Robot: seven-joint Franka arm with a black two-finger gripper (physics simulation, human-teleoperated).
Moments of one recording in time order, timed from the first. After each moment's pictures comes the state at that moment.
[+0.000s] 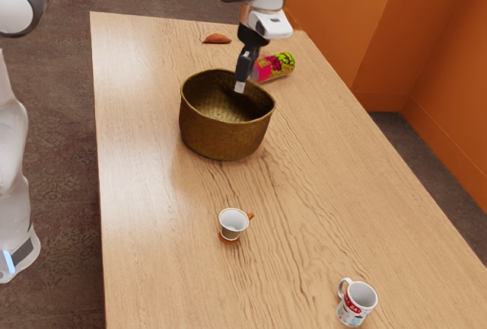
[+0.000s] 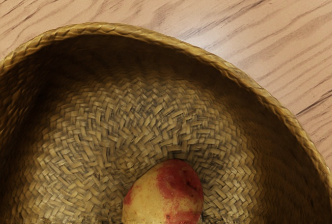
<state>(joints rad) -0.05 -0.13 0.20 -1.80 0.03 1.71 0.67</state>
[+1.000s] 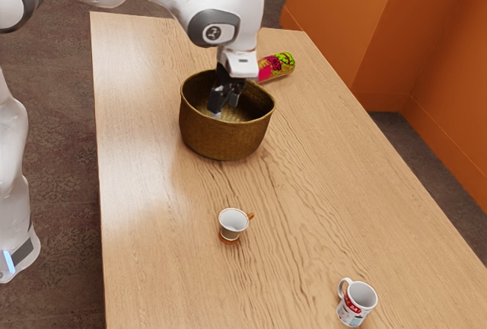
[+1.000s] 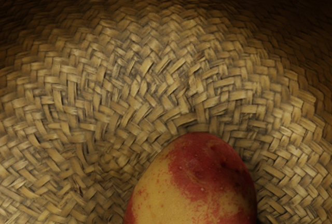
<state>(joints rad) -0.06 -0.17 0.26 -2.13 0.06 2.01 0.94</state>
